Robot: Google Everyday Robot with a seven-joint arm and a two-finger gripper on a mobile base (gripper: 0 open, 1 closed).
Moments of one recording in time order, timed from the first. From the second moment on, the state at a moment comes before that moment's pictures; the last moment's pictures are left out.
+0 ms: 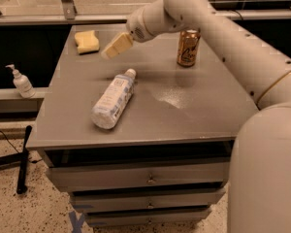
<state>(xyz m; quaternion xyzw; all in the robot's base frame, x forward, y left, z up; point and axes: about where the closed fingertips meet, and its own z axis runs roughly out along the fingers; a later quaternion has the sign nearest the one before) 0.763 0.074 0.907 -0.52 0.69 0.20 0.46</state>
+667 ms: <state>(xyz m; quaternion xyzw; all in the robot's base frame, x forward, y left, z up) 0.806 0.144 0.880 -0.50 0.69 0.24 0.47</state>
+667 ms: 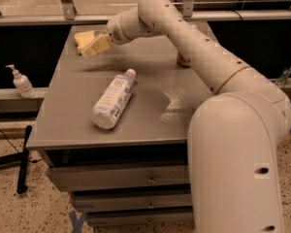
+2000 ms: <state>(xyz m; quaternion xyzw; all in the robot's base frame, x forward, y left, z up) 0.827 0.198 0.843 -0.46 0.71 0.27 0.46</state>
